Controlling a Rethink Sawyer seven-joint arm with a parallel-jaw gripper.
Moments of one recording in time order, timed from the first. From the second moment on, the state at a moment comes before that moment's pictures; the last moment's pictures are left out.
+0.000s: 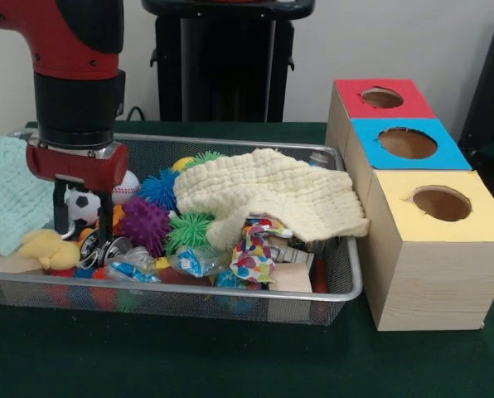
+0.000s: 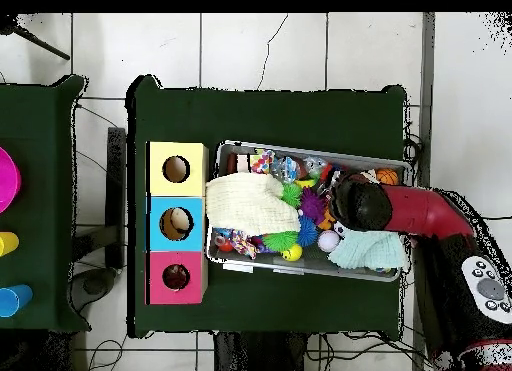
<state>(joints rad) -0.71 -0.53 0.31 1.48 -0.54 0.45 1.91</state>
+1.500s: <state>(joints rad) -0.63 -0.51 0.19 1.45 -0.56 0.50 1.91</state>
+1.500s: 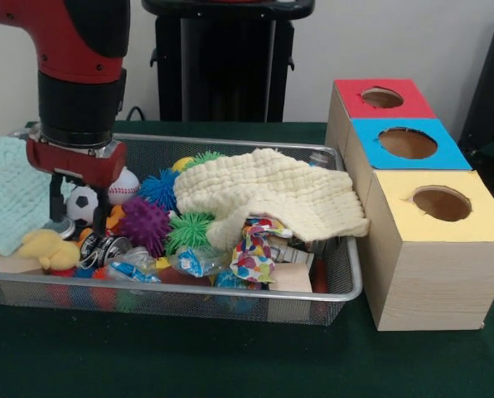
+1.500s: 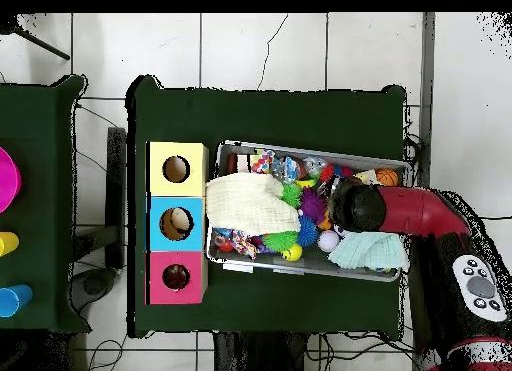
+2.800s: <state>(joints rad) -0.61 -0.44 0.07 1.43 -0.60 0.26 1.91</state>
